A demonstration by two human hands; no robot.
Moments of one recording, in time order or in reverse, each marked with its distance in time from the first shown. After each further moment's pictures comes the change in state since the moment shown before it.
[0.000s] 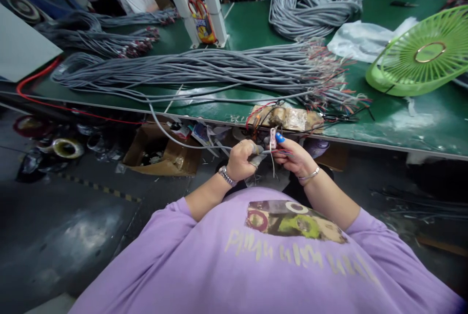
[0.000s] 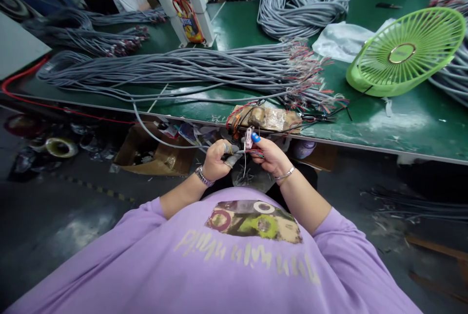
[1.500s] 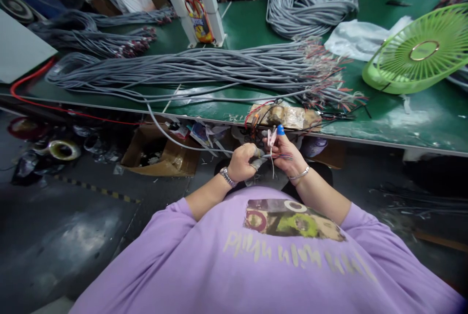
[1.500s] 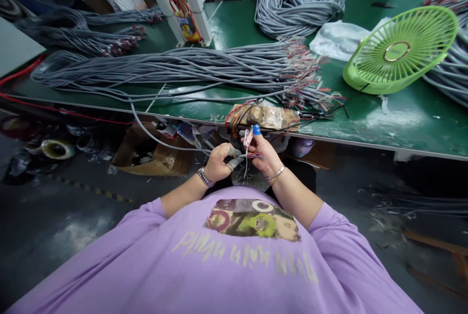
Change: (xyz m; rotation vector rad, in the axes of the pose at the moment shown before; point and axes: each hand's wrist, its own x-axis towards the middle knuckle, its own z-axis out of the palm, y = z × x) left_hand -0.018 -0.005 0.008 -0.073 -0.142 -0.078; right_hand 0.013 0.010 0.016 0.224 0.186 -0.058
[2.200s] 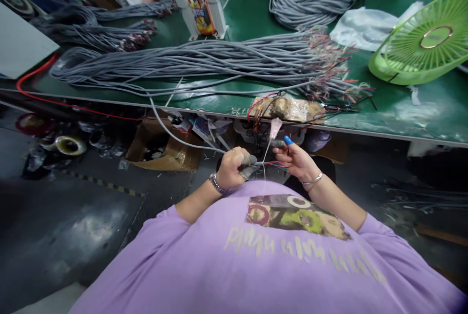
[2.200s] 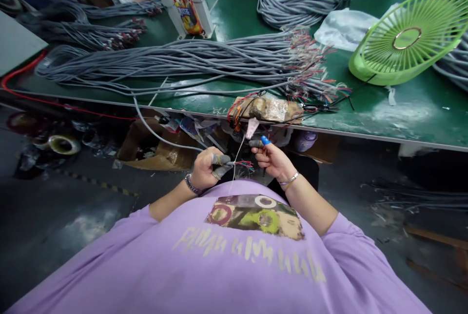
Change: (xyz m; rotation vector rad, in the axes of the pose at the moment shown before) left_hand -0.018 0.035 -0.043 -0.050 0.028 0.054; right_hand -0.030 0.012 -0.049 -0.100 -0.179 0.149
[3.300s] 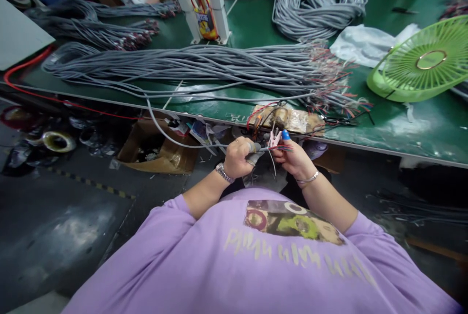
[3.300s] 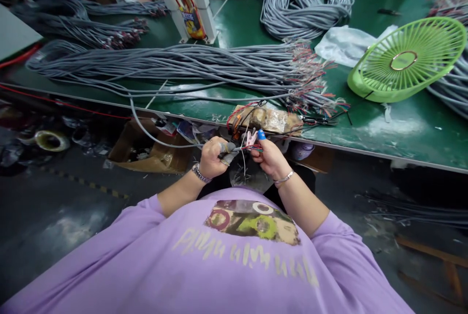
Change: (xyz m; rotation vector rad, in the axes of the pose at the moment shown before) left_hand 0.029 -0.041 0.029 0.213 0.137 0.035; right_hand 0.022 -0.031 0.030 -0.080 0.108 -0.122
